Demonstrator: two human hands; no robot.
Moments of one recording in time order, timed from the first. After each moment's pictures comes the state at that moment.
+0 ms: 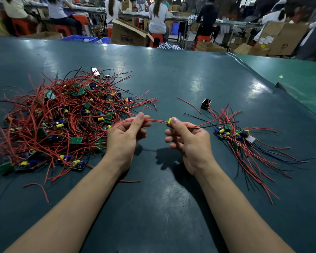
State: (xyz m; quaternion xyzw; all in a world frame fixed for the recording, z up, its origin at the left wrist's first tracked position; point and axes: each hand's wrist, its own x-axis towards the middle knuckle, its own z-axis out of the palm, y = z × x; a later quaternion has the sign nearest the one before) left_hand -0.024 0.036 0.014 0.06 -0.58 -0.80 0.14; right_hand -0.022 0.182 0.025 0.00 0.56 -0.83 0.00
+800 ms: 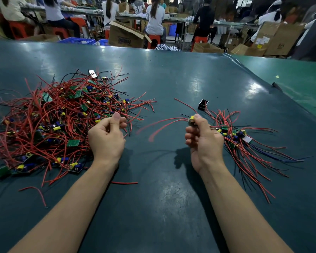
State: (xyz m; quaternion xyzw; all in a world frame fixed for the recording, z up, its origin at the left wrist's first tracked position) left_hand -0.039 0.011 0.002 0.13 -0.64 -0.69 0.31; right_hand -0.027 0.198 0.034 0.11 0.50 -0.85 -0.11
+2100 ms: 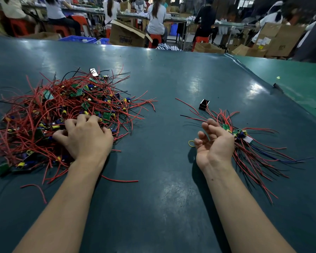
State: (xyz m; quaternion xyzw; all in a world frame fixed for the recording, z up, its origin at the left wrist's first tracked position) left_hand -0.029 -0.027 0.011 0.27 -0.93 -0.09 0.25; right_hand -0.030 0.215 0.032 0.21 0.38 -0.89 -0.12
